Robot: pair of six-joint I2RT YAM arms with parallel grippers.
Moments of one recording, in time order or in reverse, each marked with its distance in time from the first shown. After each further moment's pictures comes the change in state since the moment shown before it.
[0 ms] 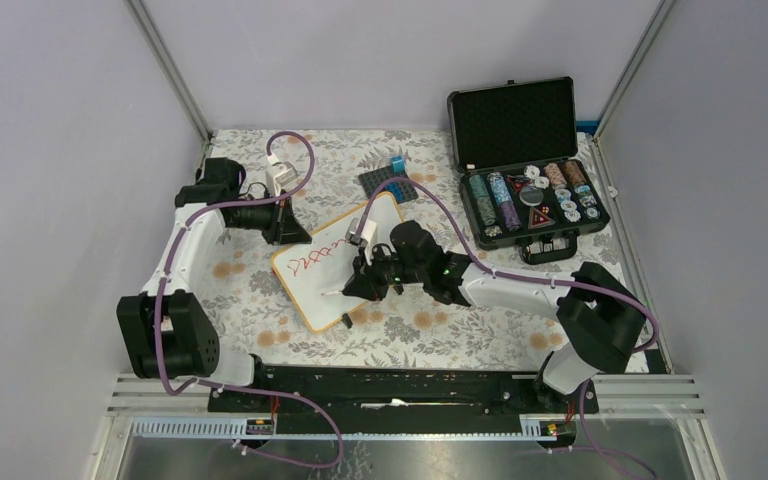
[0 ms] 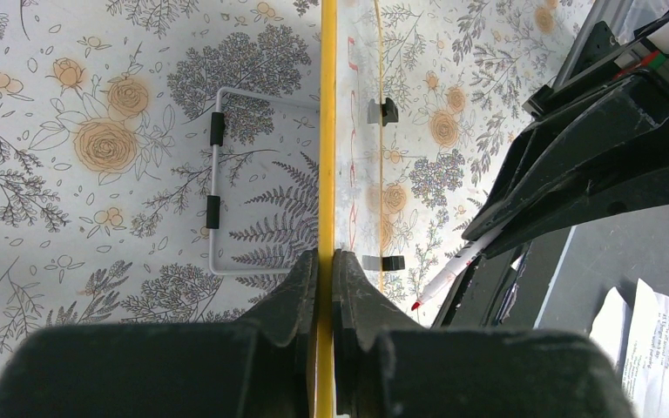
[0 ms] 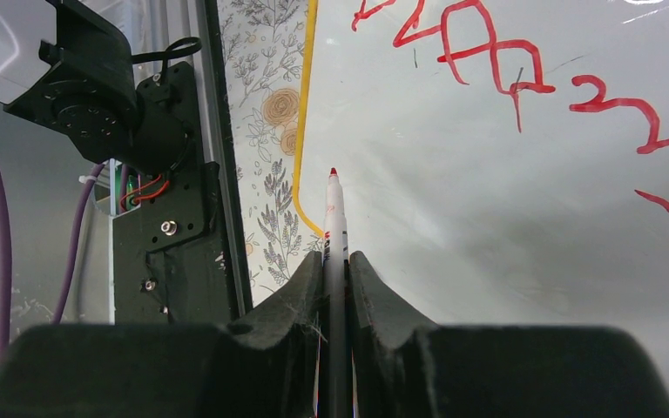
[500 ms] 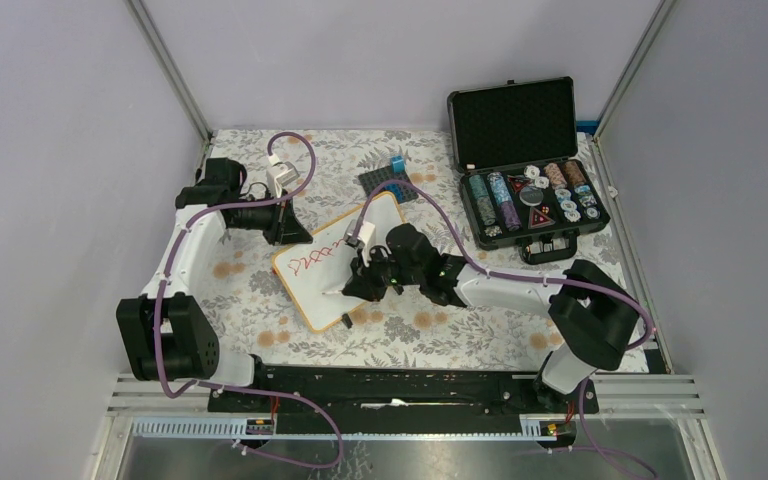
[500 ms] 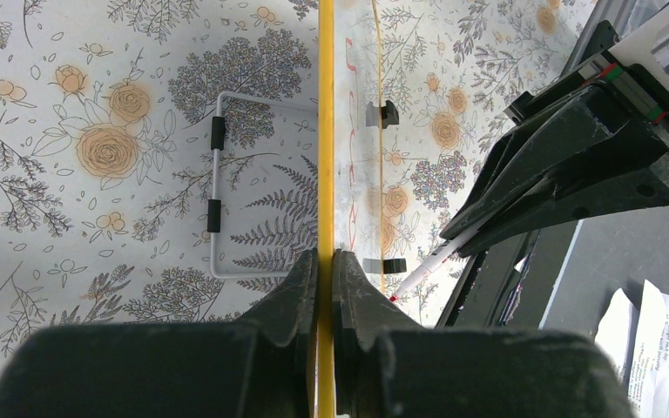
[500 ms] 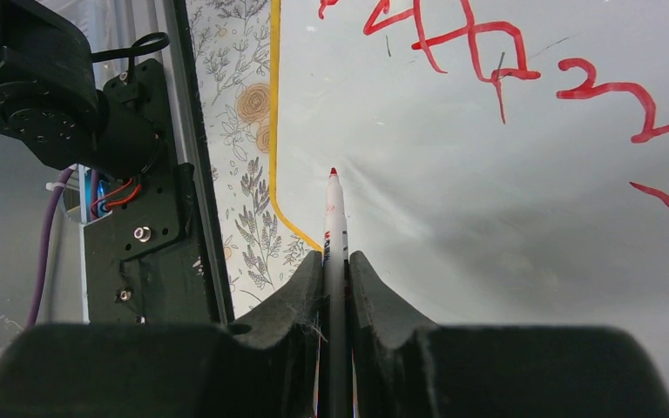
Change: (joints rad) left arm -0.009 -0.013 -0.008 0.018 -0.003 -0.008; right arm 0.010 0.032 0.000 0.010 0.060 0.000
